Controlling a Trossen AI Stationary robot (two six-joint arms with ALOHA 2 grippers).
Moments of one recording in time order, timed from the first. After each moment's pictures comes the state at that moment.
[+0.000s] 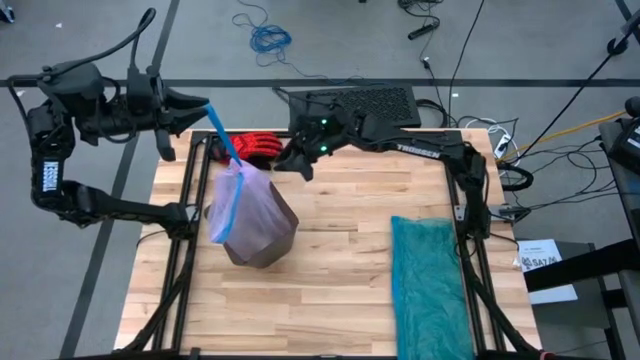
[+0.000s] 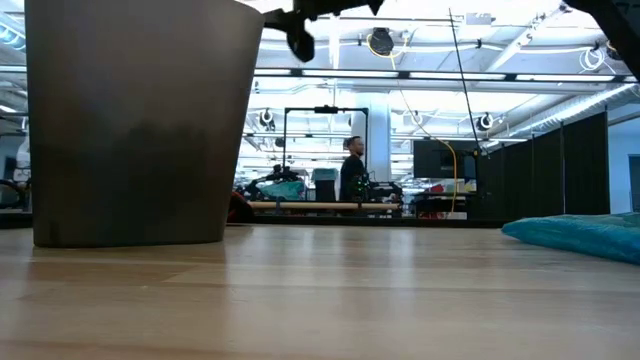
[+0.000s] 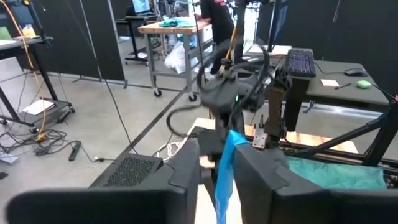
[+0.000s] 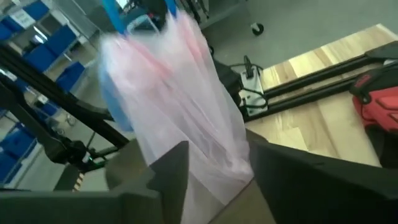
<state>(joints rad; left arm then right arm) 0.46 1.09 2.02 -1.10 0.14 0.07 -0.29 1.98 1.99 -0.39 -0.52 0.35</state>
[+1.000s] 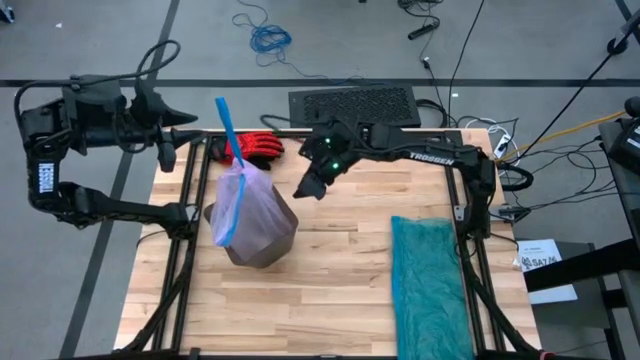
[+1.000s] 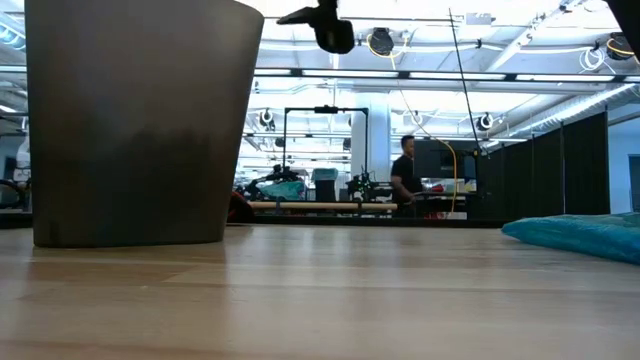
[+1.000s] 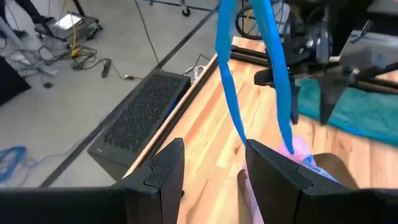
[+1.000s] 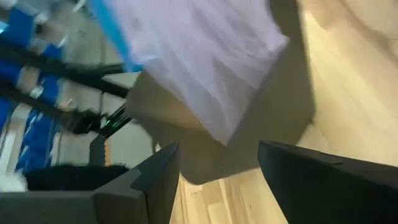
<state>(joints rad) 0.46 1.08 2.02 -1.45 -0.01 0.04 -0.18 1.90 1.99 -0.77 -0.46 0.58</state>
